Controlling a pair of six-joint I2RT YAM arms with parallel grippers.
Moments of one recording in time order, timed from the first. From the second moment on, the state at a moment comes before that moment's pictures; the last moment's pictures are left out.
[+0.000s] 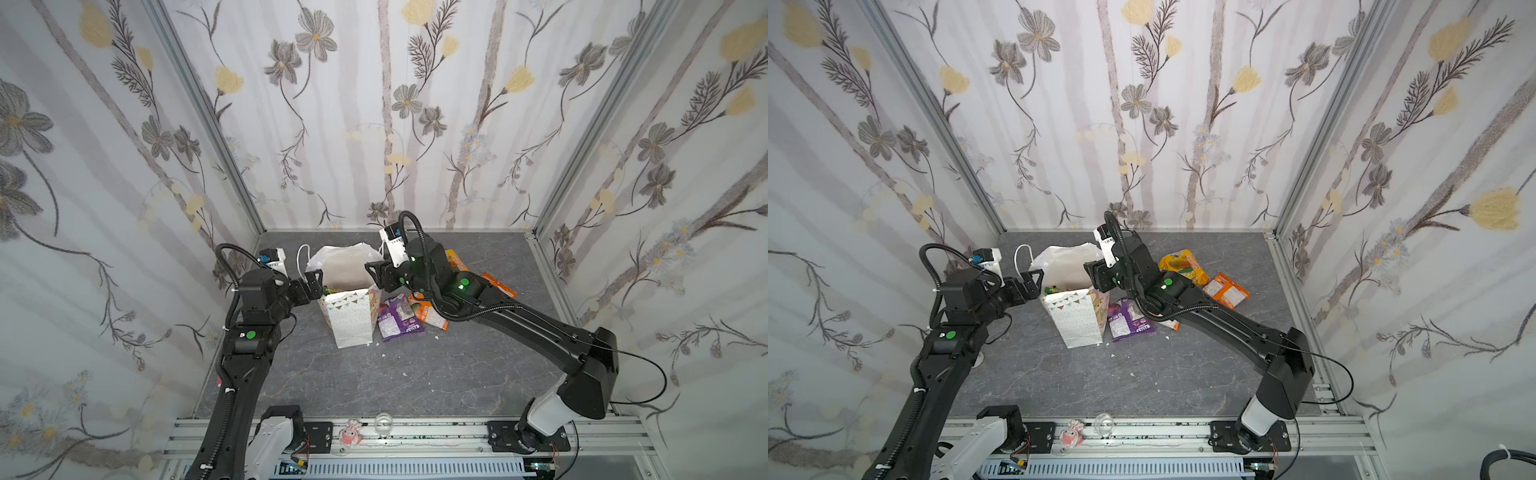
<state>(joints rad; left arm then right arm) 0.01 0.88 0.86 -0.38 0.23 -0.35 0.91 1.65 1.55 -0.27 0.07 0.26</state>
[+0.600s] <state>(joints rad) 0.01 0.88 0.86 -0.38 0.23 -0.35 0.91 1.70 1.65 -0.31 -0.05 0.23</state>
